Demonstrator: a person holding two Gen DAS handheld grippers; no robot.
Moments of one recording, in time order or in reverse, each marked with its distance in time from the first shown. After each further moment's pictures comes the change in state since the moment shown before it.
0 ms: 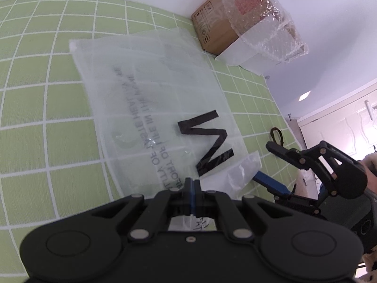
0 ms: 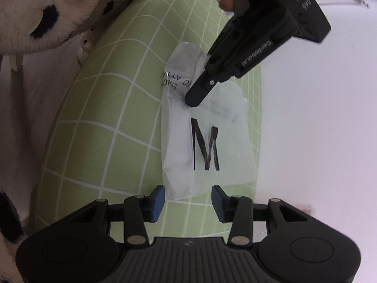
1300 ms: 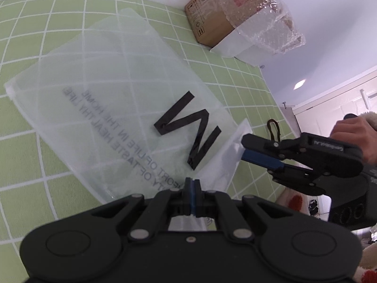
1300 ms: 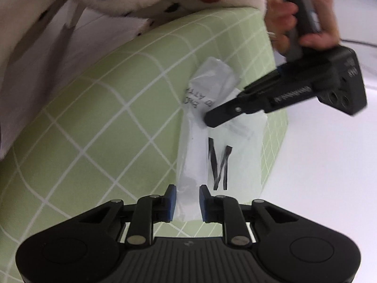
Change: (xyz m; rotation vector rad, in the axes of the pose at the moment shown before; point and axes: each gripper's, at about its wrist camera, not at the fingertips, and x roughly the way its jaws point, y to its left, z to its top) left arm 0.000 0.002 0.010 0.021 0.054 -0.030; right arm 0.030 -0.009 -0.035 -0.396 -0.185 0.054
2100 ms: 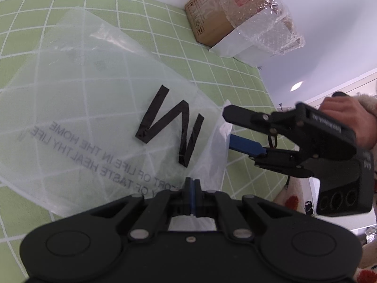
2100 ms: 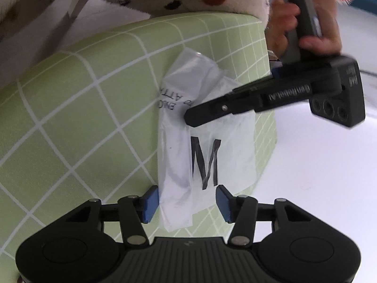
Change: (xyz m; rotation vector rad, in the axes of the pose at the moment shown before) left arm 0.000 0.002 -0.002 -0.011 0.005 -0.022; right arm 0.014 -0.022 -0.030 -0.065 -0.103 -0.037
